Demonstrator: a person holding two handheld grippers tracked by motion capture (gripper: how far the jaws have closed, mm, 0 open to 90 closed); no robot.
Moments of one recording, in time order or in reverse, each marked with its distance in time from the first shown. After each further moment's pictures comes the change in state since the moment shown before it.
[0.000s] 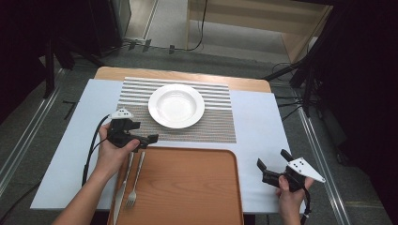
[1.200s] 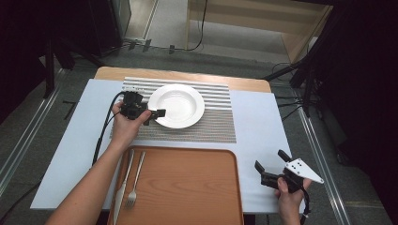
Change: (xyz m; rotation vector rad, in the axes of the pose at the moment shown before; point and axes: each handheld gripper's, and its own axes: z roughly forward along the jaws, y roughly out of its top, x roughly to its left) left arm 0.048 0.051 0.060 0.028 0.061 -0.097; right arm 0.004 -0.002 0.000 -0.007 0.050 -0.027
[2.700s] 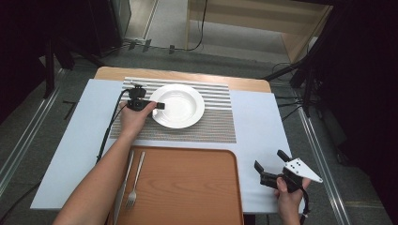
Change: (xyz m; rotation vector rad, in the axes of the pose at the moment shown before) left arm 0.045 0.011 0.055 0.094 0.050 -0.216; right arm 0.000 -0.001 0.003 0.009 -0.002 -0.006
